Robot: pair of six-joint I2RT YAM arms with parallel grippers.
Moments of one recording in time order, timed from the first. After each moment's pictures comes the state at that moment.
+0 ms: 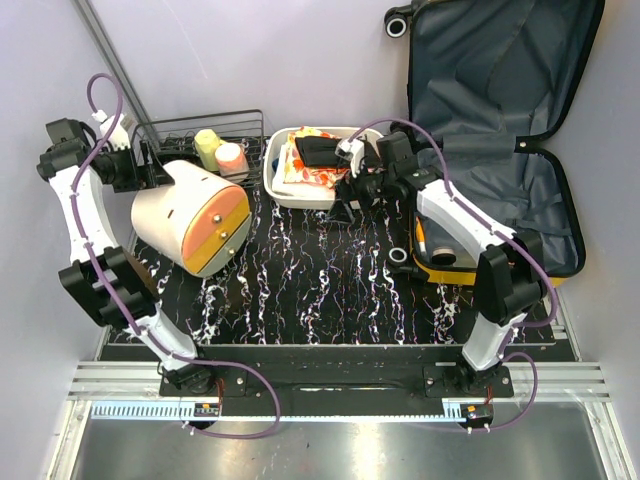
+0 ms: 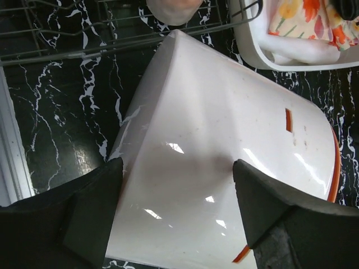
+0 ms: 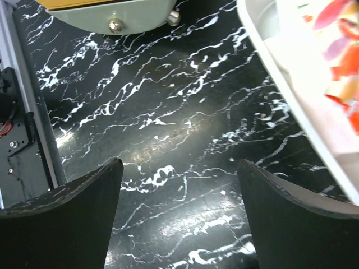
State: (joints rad) left arm 0.48 1.78 1.89 -1.12 0.68 0.30; right arm 0.44 1.77 1.53 -0.46 -0.72 -0.19
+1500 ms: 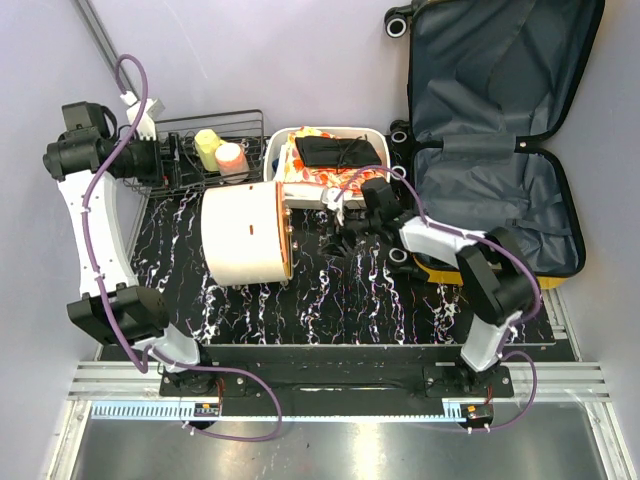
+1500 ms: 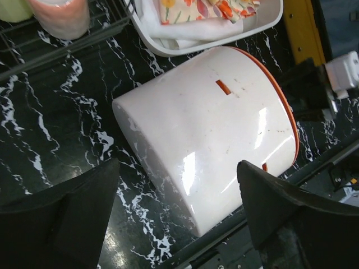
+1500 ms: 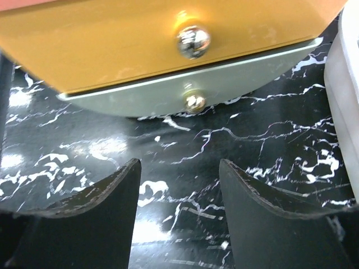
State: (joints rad) left arm 0.33 1.57 1.96 -1.29 0.78 0.31; right arm 0.56 1.74 1.07 0.08 -0.82 -0.43
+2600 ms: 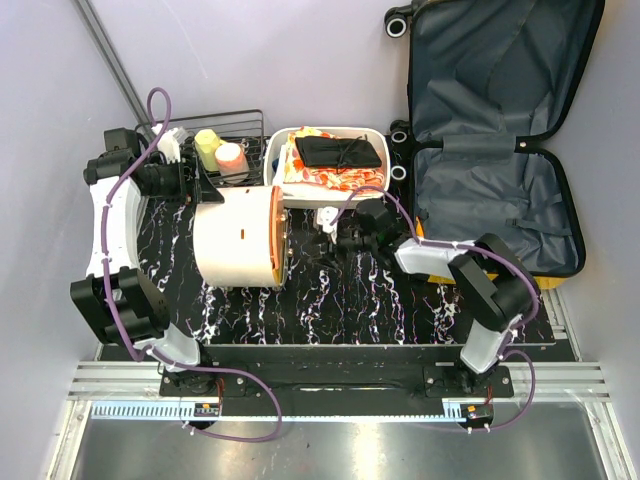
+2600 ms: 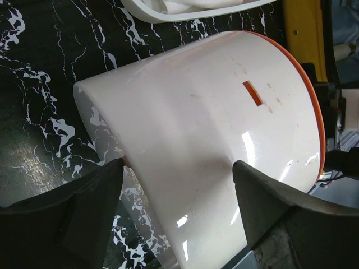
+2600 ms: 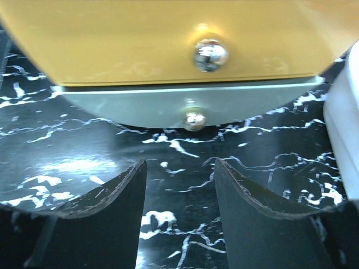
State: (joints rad) left arm 0.26 1.57 1.62 -1.10 0.80 0.21; right arm 0.68 1.73 0.89 0.43 -0.75 -0.39
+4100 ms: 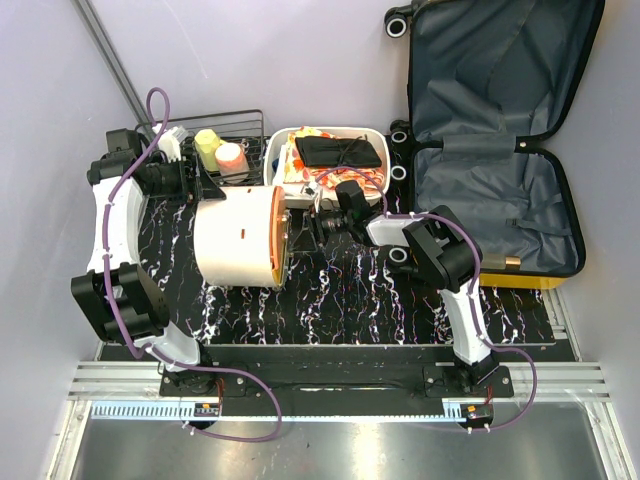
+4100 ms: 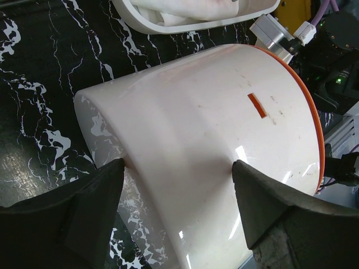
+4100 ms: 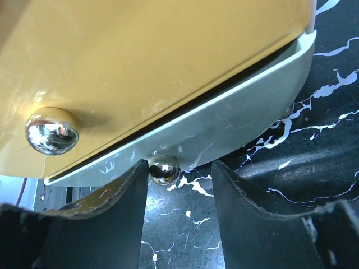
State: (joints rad) left arm 0.26 1.59 1.58 -1.02 0.83 0.16; right arm 0.60 2.20 1.33 0.42 -0.96 0.29
